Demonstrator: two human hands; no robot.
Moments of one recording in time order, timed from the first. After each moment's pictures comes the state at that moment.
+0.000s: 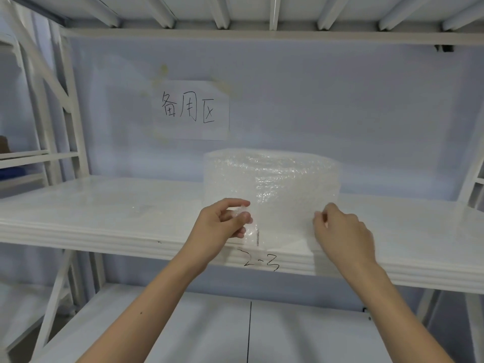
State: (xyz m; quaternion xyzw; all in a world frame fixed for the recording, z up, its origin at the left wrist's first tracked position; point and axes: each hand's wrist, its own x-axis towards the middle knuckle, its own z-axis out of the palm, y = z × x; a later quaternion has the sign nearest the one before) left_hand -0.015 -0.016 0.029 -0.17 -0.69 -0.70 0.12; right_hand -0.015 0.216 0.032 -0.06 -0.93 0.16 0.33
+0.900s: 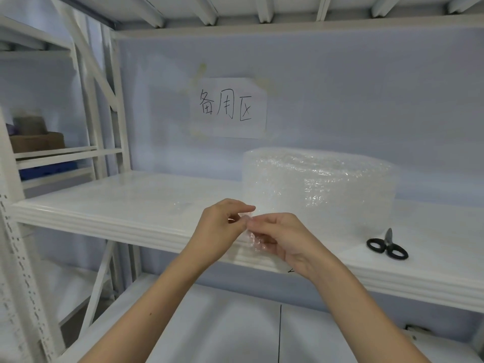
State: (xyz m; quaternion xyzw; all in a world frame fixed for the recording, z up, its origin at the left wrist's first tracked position) left_hand -0.024 -0.087 0.026 -0.14 -0.83 -0.49 0.25; right_hand -0.036 0.069 0.035 0.15 -0.69 0.70 -0.11
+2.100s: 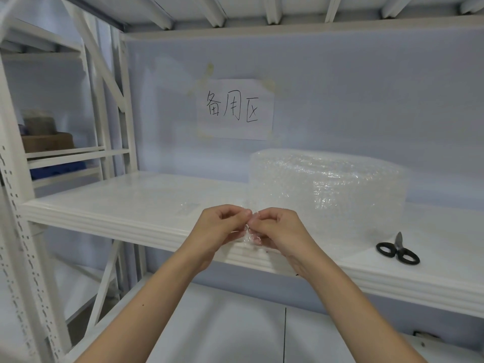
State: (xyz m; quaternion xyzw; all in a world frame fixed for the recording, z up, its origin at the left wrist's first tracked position) left_hand -0.033 -0.103 0.020 -0.09 -0.67 -0.74 0.09; right_hand -0.043 0.050 0.033 0.16 -0.70 0.69 -0.02
